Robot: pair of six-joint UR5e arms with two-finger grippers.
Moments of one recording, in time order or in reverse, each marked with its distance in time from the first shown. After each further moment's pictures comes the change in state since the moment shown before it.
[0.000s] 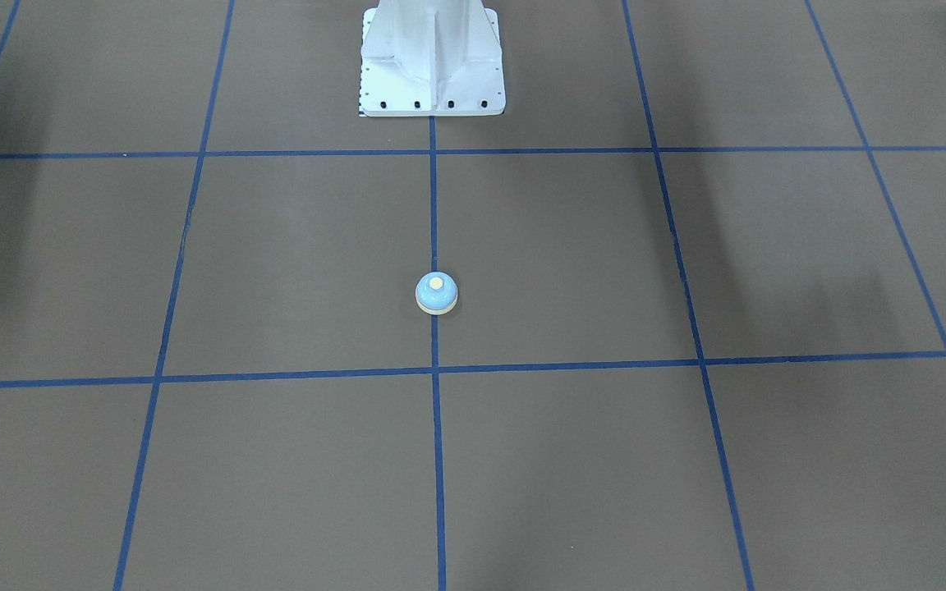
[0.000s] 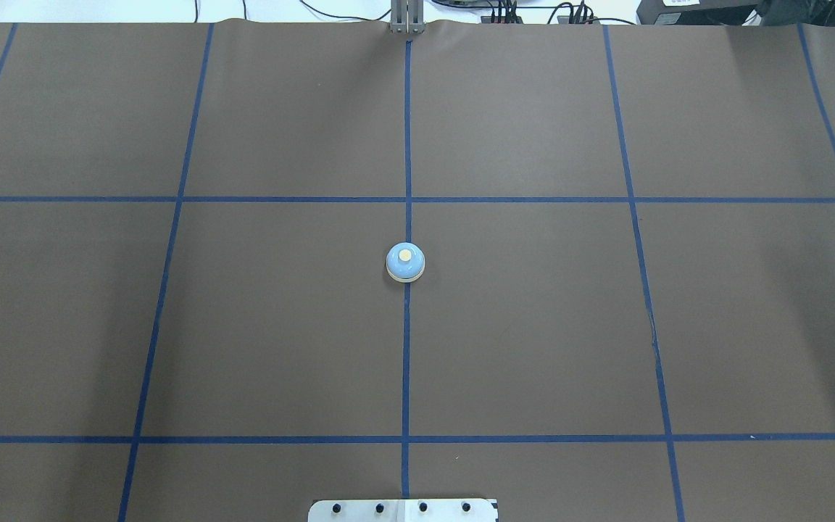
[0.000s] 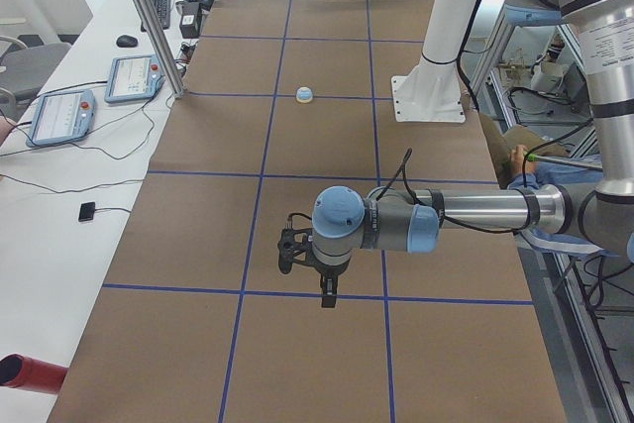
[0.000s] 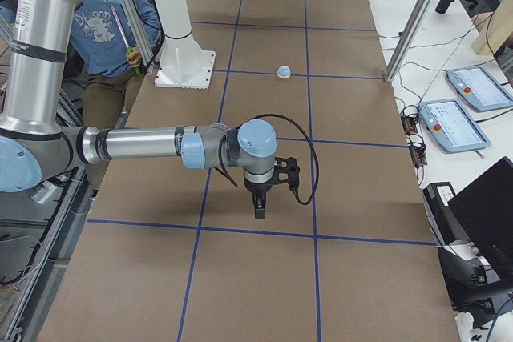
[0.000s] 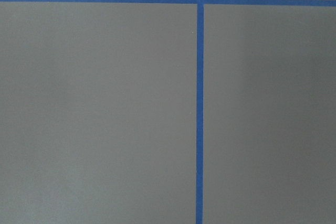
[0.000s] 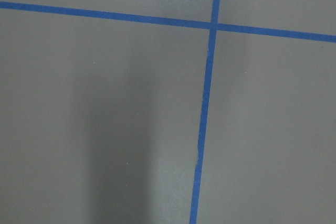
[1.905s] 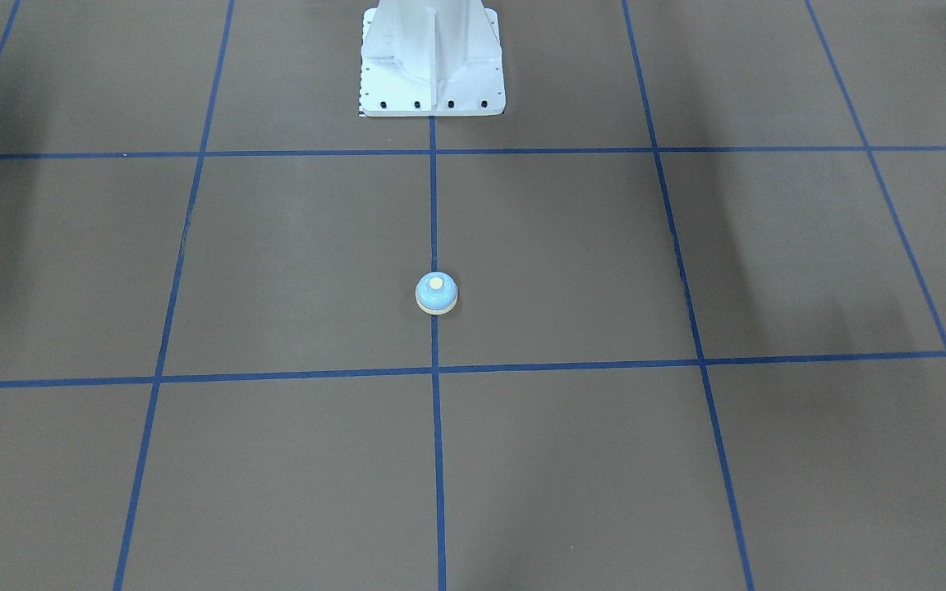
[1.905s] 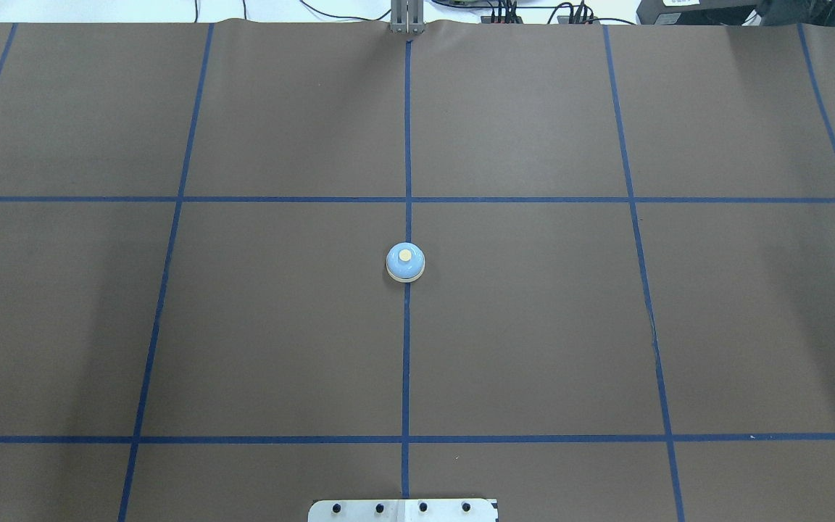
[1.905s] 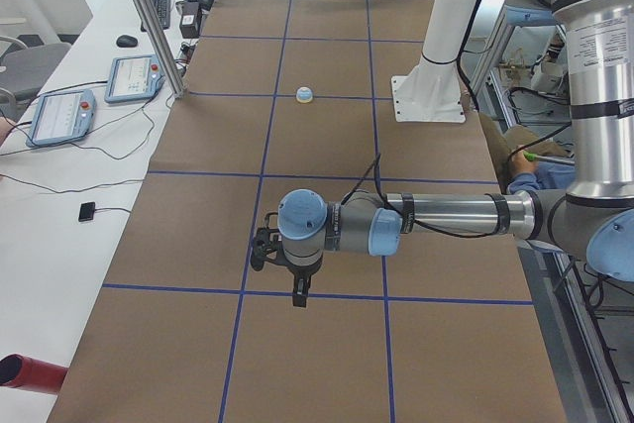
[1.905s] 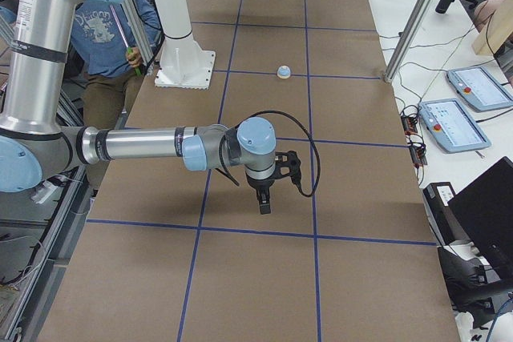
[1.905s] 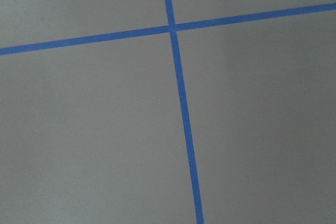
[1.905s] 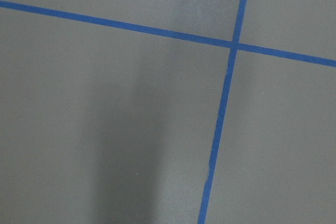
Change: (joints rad) left arm 0.029 -0.123 0.137 -0.002 -0.001 0.016; right arm -0.016 -0.005 -0.011 0.084 0.032 -0.004
